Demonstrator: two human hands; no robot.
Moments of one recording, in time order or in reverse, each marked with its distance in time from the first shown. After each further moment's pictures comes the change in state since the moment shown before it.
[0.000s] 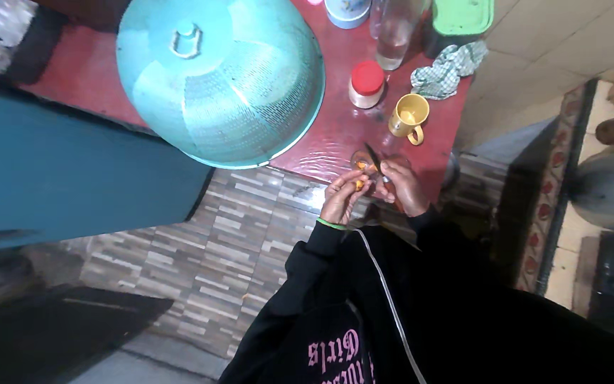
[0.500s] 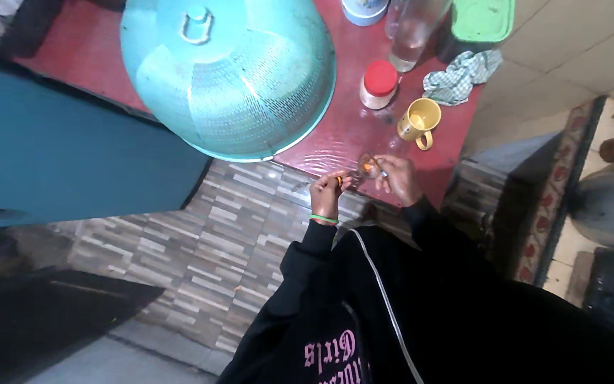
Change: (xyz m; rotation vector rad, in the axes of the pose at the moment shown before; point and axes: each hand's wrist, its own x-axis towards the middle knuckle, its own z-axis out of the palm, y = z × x) left_hand 0.015 0.011 -0.024 0.203 0.311 0.130; right_hand 0.044 0.000 0.010 -0.368 0.099 0.004
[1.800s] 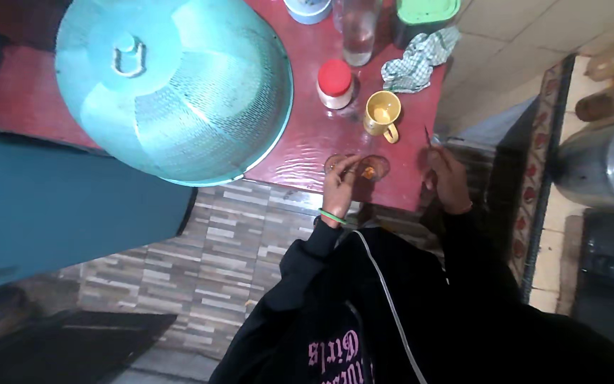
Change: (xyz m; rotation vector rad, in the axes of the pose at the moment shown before) left_hand -0.011 -0.004 0.077 0.527 -0.414 0.164; right_hand -0.057 0.040 -0.132 0.015 0.371 -0.041
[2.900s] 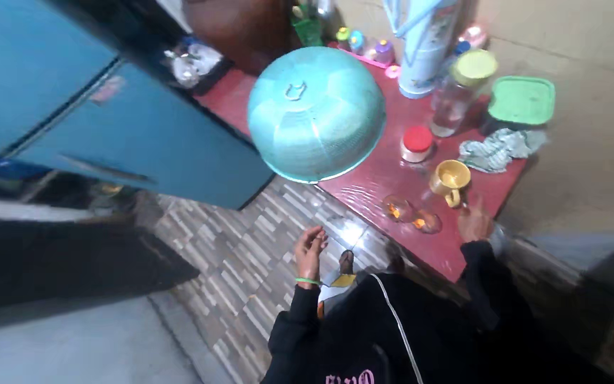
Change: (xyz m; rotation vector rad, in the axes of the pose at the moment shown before) left_hand -0.124 -0.050 -0.091 -0.272 0.848 -0.141; right_hand 0.101 0.038 0.053 -0.737 0.004 -0.142
